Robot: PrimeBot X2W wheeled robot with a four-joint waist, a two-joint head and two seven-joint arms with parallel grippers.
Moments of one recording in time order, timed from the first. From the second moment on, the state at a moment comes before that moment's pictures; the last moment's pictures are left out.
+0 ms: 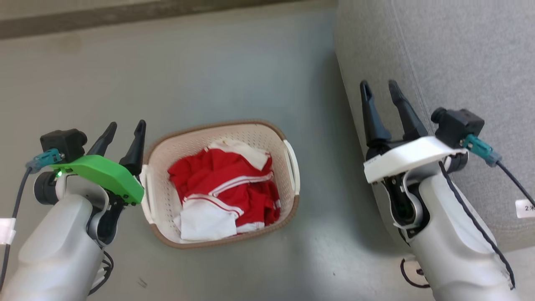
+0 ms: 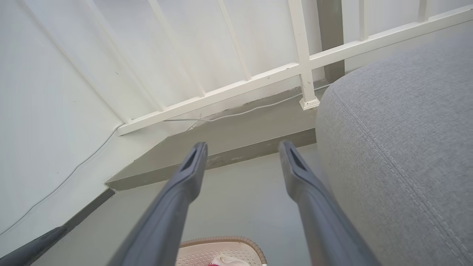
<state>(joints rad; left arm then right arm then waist) -0.62 0.30 -0.65 0.70 -0.94 -0.12 -0.25 -0.40 -0.06 0.33 0.29 0.51 -0.02 -0.25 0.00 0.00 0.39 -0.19</state>
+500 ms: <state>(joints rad) -0.41 0.29 -0.46 0.49 -0.77 -0.12 -0.25 -0.24 -0.05 0.27 0.32 0.47 0.03 -0.25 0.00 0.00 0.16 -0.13</state>
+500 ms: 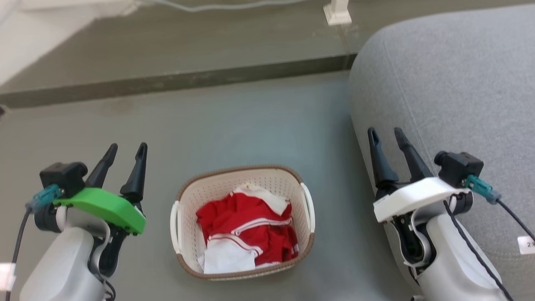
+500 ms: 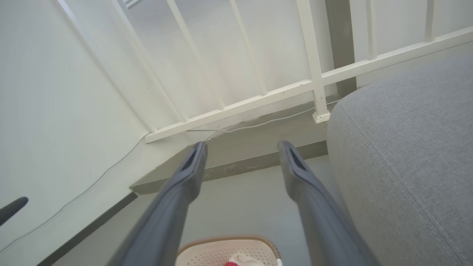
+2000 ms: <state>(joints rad) -0.12 0.17 -0.21 0.21 -0.54 -0.11 -0.25 -0.16 -0.05 0.21 0.23 0.41 0.06 -0.25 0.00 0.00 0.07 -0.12</state>
